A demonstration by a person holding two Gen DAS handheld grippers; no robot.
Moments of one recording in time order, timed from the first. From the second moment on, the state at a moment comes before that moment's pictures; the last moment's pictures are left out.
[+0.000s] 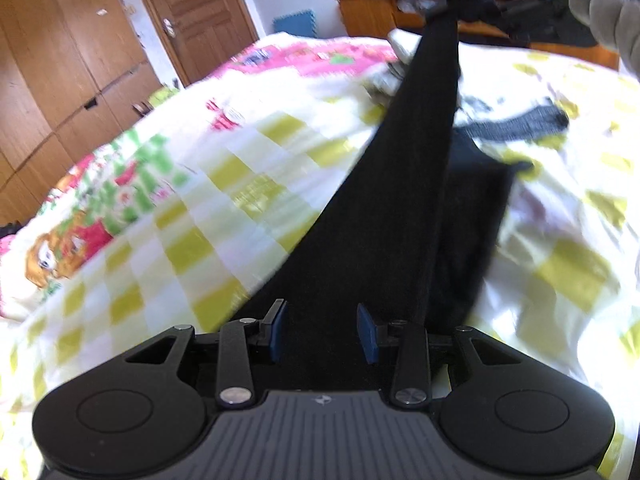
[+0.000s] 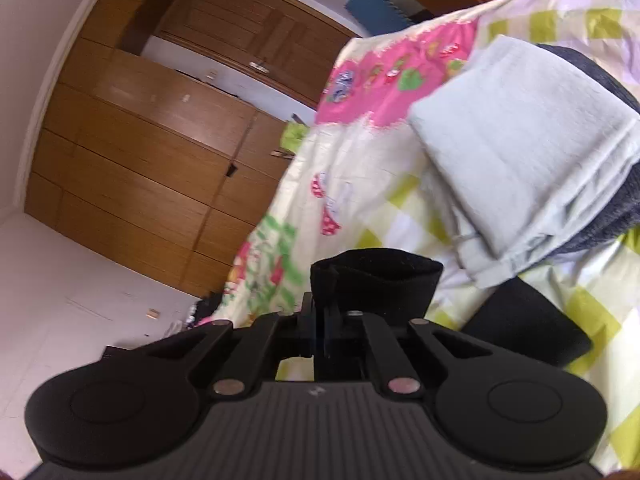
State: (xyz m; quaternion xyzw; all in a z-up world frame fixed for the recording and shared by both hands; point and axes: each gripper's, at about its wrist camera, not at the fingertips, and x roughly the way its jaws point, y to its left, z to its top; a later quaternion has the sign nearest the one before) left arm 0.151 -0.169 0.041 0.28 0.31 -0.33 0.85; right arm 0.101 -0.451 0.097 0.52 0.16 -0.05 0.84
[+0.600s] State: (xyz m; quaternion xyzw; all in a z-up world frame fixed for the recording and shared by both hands) left arm 0.134 -0.181 -0.001 0.30 0.35 -0.37 0.81; right arm 0.072 -0.470 -0.040 0.59 0.28 -0.17 0.74
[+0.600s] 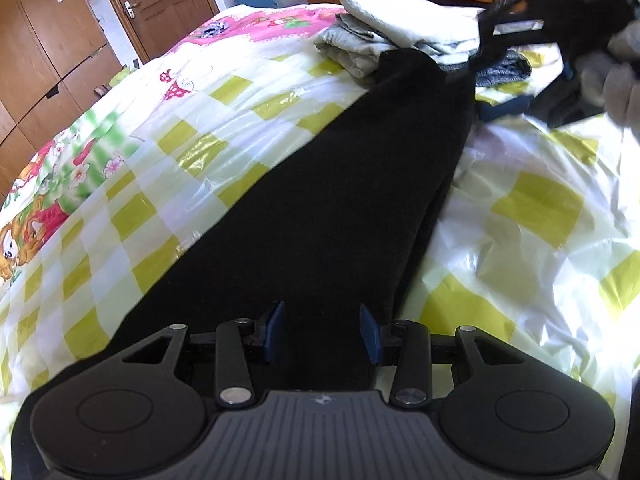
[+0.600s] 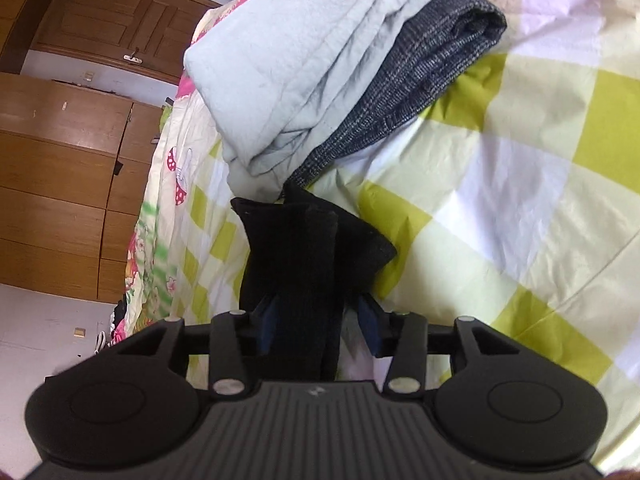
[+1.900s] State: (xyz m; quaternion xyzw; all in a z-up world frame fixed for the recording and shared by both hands) left arm 0.073 -0.151 -0.020 0.22 0.27 -0.32 0.88; right arm -0.023 -0.414 0.030 0.42 0.17 -0.13 0.88
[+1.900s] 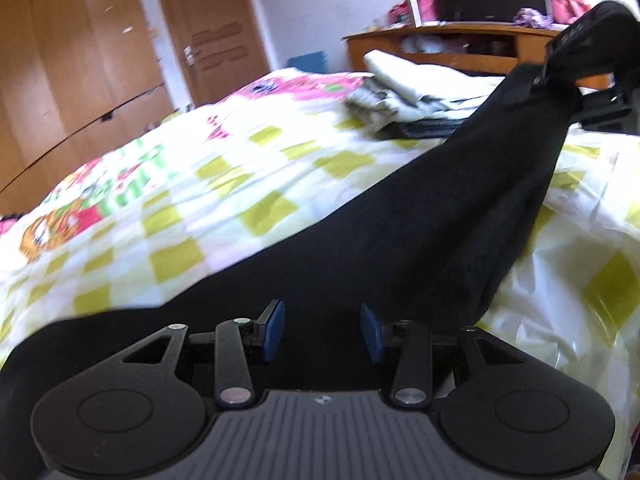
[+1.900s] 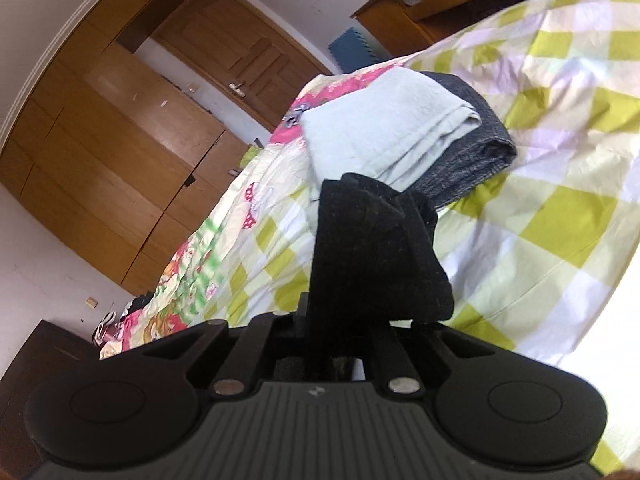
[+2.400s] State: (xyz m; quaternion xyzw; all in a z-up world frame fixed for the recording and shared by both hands) left arm 0.091 -0.063 -0.016 0.15 0.31 -0.22 0.91; right arm 0.058 -0.278 0.103 0.27 0.21 -0.03 0.94
